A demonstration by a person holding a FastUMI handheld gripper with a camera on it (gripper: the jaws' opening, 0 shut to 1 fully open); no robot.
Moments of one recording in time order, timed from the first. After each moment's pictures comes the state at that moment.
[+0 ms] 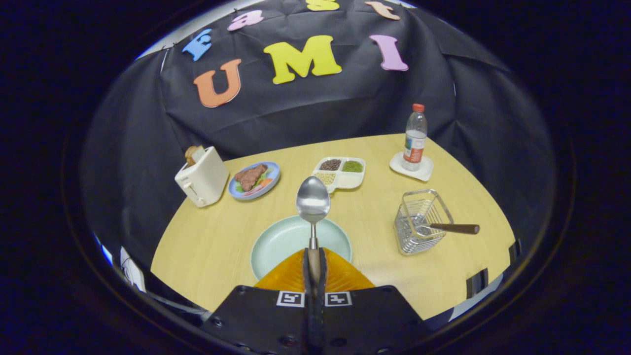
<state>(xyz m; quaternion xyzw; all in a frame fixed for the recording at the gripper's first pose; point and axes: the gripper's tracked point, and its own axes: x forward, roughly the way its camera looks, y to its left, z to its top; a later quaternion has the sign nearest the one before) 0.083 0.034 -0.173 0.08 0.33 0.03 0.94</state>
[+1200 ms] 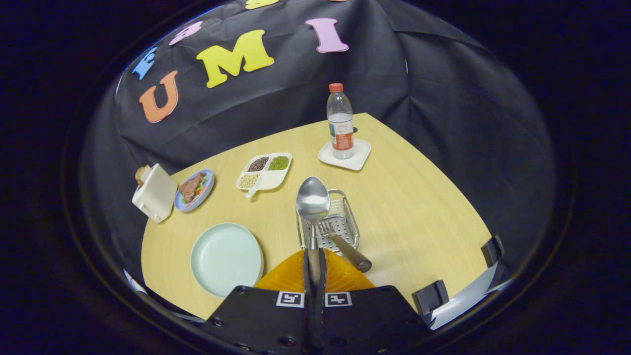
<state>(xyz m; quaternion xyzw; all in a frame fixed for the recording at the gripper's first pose) 0.108 -0.102 -0.204 0.12 0.38 -0.06 0.91</state>
